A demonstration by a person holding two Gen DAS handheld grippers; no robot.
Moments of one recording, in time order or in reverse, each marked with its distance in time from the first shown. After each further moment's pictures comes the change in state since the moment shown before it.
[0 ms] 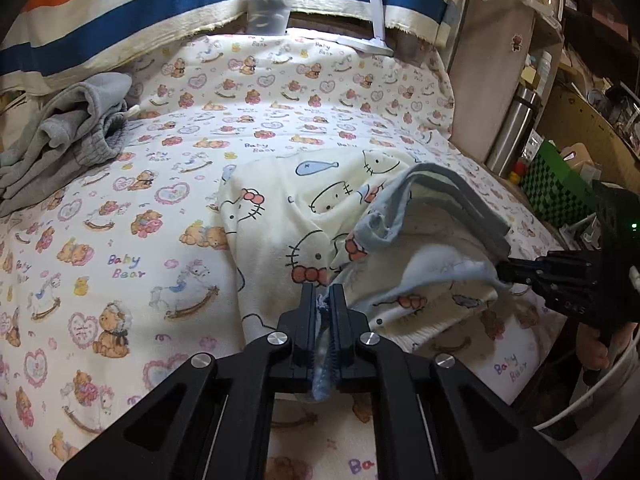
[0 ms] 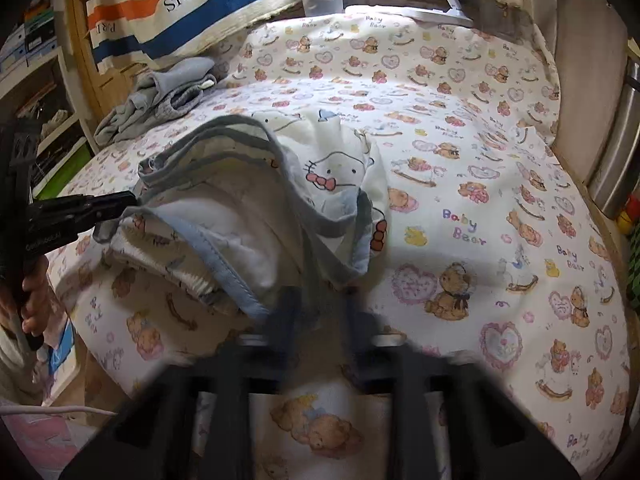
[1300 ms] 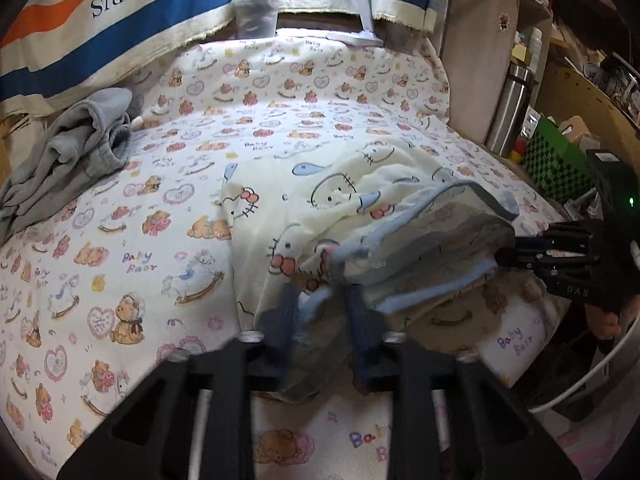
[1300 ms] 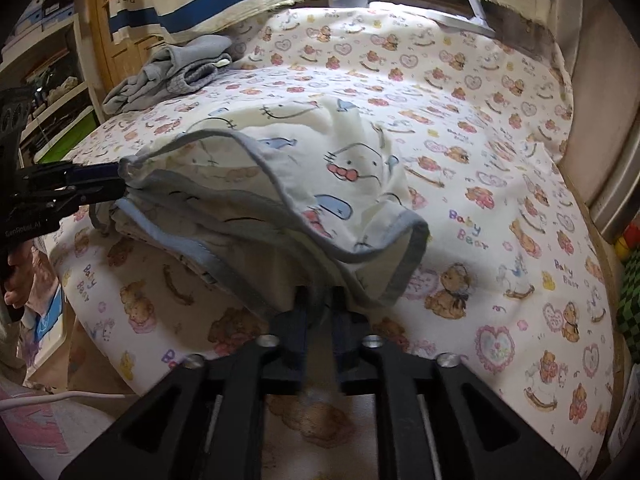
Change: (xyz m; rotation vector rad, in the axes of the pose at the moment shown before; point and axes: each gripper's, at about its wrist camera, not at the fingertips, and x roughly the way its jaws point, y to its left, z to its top) left arm -0.007 -0.014 -0.011 0.082 0.030 0.046; right arm 0.001 0.004 -0.004 -0.095 0.037 -0.017
